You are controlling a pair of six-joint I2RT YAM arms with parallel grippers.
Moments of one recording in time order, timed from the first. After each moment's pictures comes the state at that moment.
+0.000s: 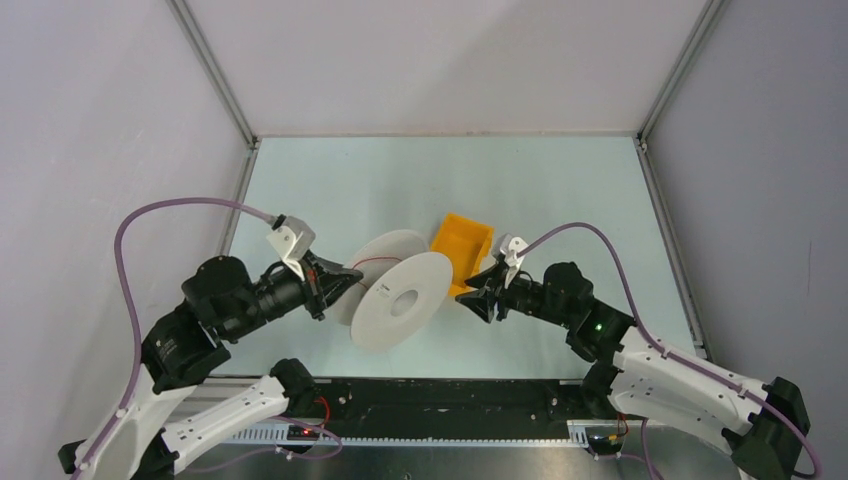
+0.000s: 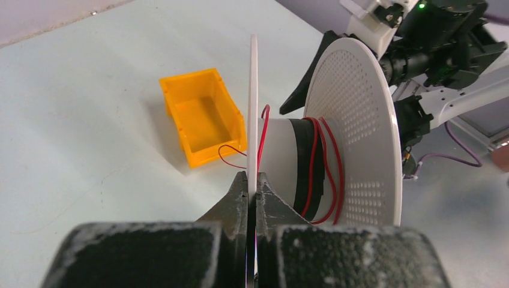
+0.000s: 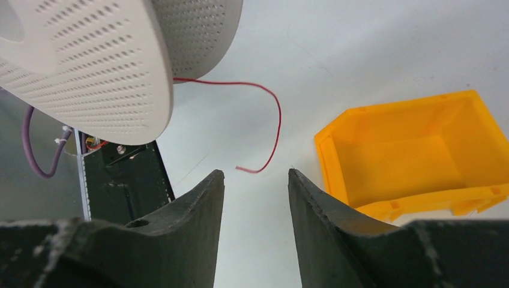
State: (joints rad) left arm -0.82 0.57 1.13 -0.75 0.08 -0.20; right arm 0.89 0.77 0.52 0.11 -0.22 0.13
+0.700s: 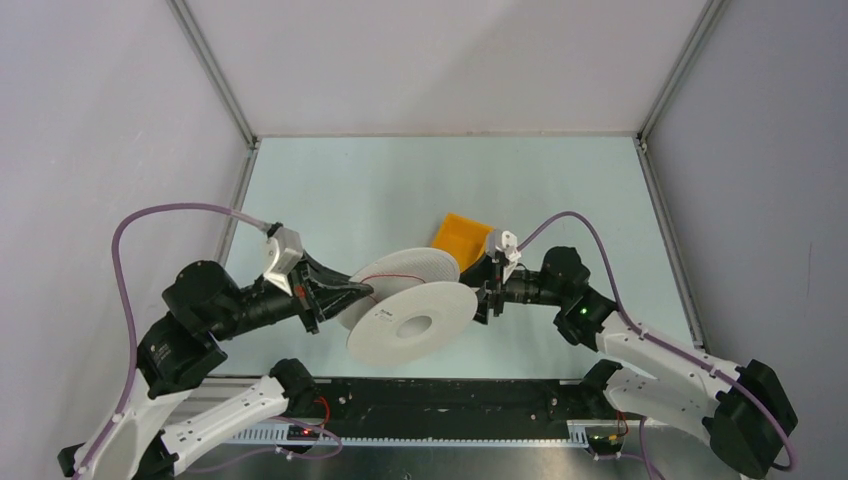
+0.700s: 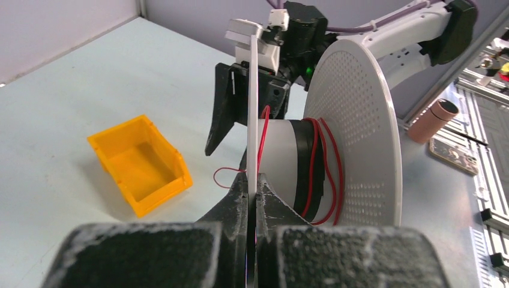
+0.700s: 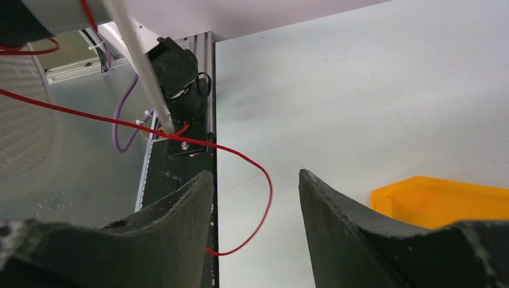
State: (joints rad) left arm -0.82 0.54 1.13 -0.62 0.35 -0.20; right arm 0.77 0.94 0.52 0.40 -0.68 0.16
